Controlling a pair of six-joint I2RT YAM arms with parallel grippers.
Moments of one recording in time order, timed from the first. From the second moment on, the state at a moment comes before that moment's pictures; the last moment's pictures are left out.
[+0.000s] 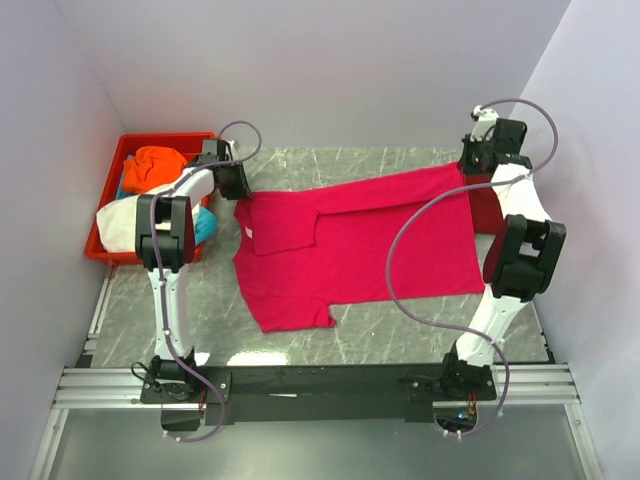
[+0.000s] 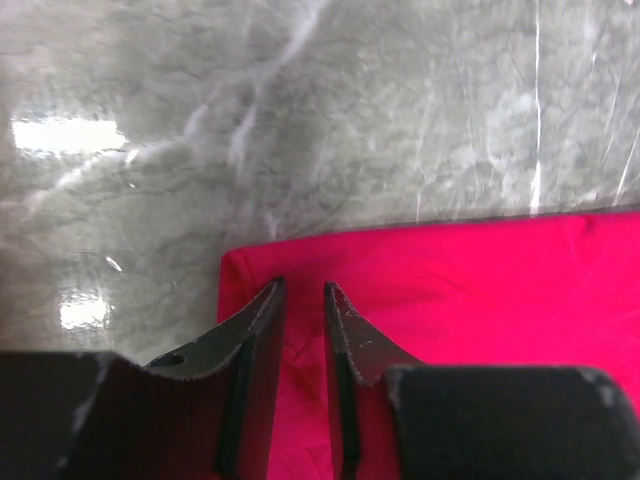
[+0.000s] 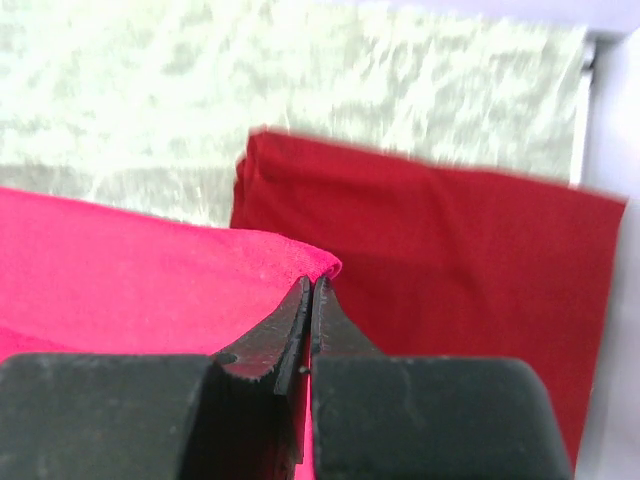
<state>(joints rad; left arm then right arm) -0.07 2.29 1.78 -0.39 0.25 -0.27 -0.23 1.93 1.65 -0.37 -0.31 -0.20</state>
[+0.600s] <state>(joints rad) -0.07 2.06 1.70 -0.28 0.31 -0.24 -0.13 1.98 1.66 -0.27 -0.10 -0.18</state>
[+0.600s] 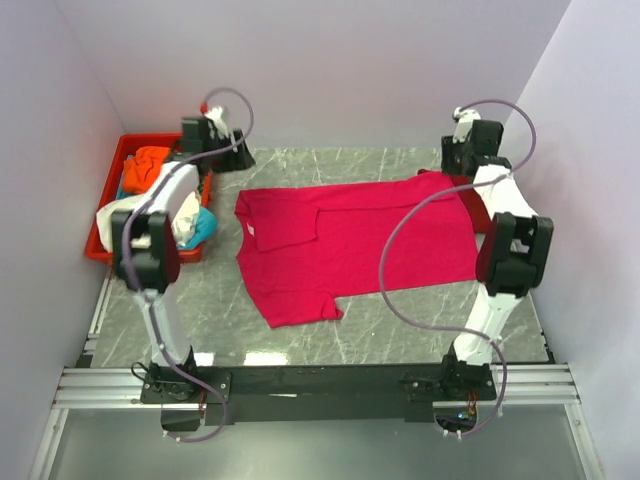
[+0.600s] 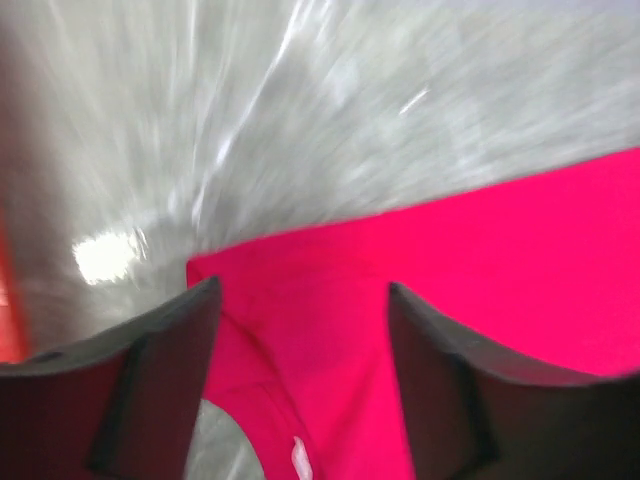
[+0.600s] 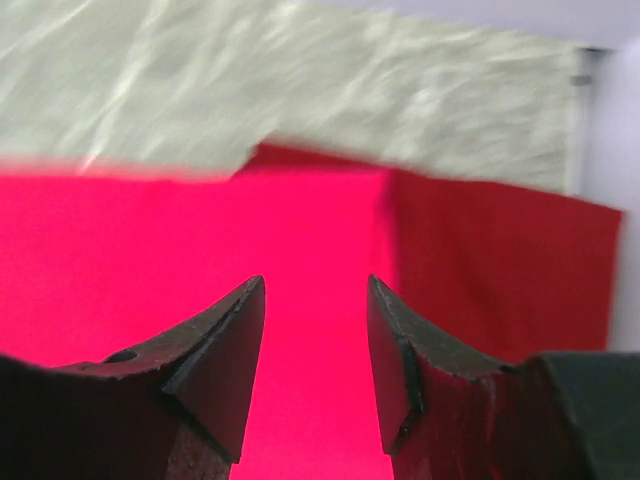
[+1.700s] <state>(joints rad) -0.06 0.68 0.69 -0.19 0.02 -0.17 1.06 1.67 0.96 -0.34 -0.19 -0.81</state>
